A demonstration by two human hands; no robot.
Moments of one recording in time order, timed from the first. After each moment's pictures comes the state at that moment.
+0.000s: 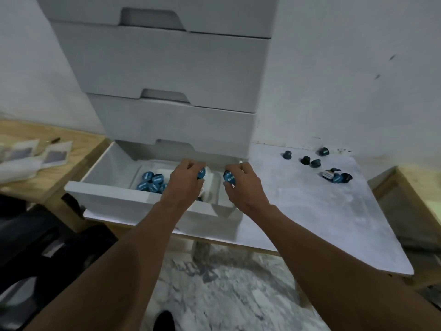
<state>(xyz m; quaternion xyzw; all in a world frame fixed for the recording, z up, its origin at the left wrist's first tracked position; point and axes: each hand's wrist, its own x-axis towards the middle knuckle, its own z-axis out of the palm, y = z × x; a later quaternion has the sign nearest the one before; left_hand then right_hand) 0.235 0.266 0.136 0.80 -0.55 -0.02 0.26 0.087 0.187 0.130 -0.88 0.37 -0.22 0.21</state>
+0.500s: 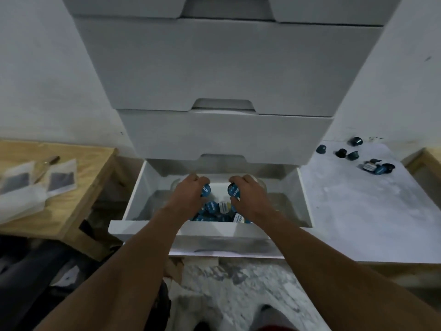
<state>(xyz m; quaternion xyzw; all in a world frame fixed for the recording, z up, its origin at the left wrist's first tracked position) 0.424 0.267 0.102 0.77 -0.62 -0.13 0.12 0.258 0.201 0.088 -0.85 0.46 -0.12 0.23</state>
